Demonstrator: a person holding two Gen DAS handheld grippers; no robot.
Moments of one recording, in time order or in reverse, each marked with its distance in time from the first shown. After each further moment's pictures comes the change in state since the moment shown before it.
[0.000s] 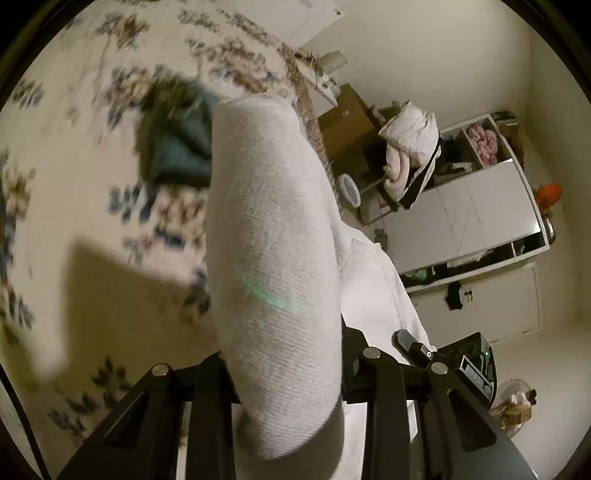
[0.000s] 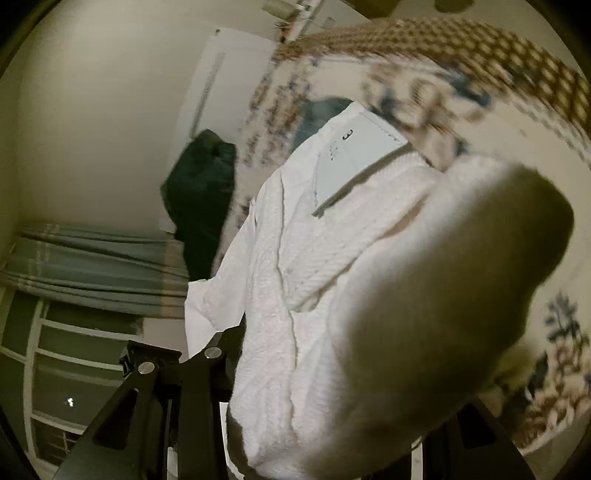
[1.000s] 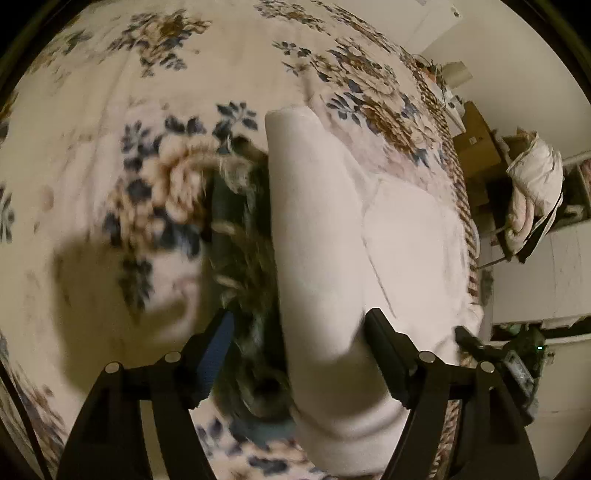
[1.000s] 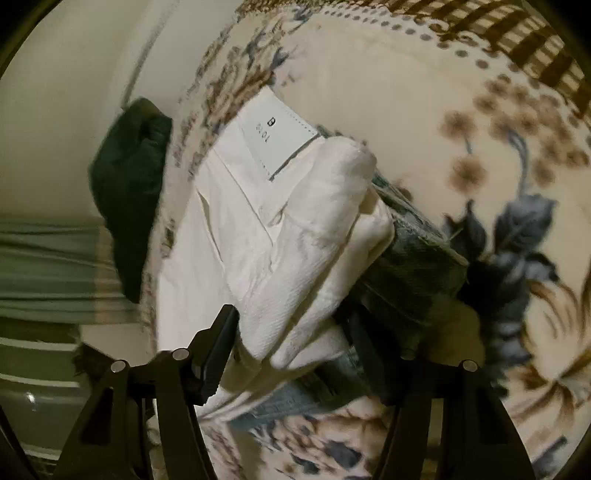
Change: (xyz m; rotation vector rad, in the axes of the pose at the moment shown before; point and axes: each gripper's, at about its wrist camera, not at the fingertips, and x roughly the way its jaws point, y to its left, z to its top) left arm 0.135 0.153 0.223 -0.178 0.027 0.390; right arm 0.309 -0.017 0.298 -0.037 0.193 -0.257
